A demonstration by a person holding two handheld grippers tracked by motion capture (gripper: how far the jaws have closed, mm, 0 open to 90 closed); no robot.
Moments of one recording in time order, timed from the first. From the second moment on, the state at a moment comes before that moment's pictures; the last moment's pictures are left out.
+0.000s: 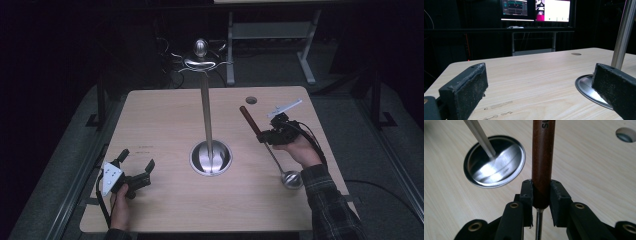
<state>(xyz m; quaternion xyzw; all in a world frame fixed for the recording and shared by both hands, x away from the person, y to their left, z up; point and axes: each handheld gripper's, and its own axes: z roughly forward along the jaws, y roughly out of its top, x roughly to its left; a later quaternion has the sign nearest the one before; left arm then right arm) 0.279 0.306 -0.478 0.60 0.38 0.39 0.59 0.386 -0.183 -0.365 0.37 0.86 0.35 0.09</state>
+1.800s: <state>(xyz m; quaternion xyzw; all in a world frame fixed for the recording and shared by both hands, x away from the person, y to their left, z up) 0.280 0.306 -0.478 0.60 0.38 0.39 0.59 0.335 -0.188 -0.280 0.28 0.77 0.56 0.13</state>
